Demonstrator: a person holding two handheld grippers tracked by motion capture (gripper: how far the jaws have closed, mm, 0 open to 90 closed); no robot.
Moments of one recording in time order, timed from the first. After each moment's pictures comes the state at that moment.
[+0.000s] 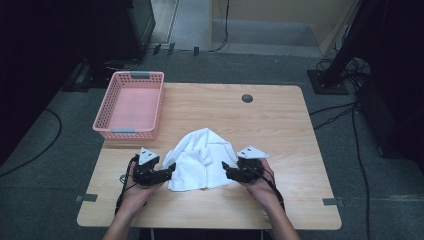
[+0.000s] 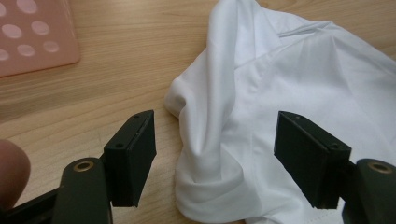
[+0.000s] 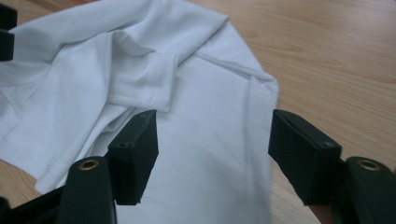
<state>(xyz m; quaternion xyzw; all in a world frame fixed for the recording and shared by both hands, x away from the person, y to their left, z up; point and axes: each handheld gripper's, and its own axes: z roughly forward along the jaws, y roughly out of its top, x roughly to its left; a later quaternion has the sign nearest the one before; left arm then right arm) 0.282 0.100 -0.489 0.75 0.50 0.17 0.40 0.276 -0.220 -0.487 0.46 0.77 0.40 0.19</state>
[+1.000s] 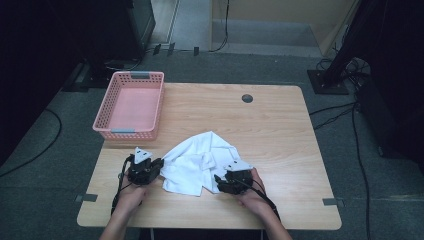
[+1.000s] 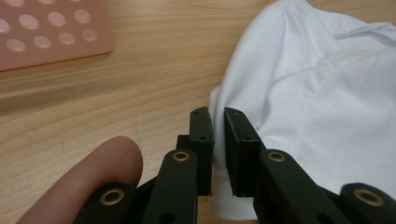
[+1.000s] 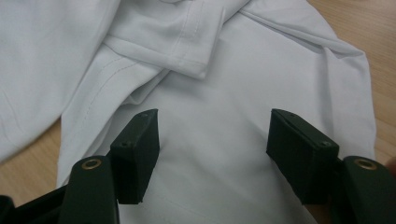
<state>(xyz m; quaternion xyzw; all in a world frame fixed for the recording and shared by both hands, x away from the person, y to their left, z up) 0.286 0.116 -0.493 0.75 0.51 0.18 0.38 0.258 -0.198 -0.521 0.44 0.80 0.36 0.18</state>
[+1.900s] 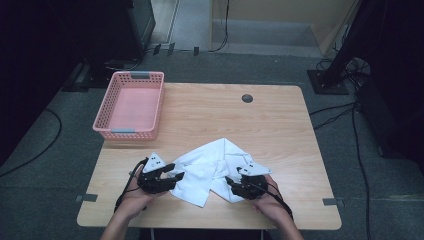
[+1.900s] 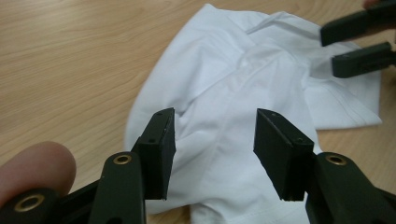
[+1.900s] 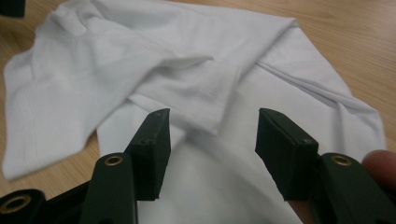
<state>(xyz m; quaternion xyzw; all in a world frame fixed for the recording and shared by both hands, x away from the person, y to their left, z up) 0.261 0.082 -0.477 0.82 0.37 0.11 0.43 0.240 -0.231 -0.501 0.43 0.79 0.40 0.17</state>
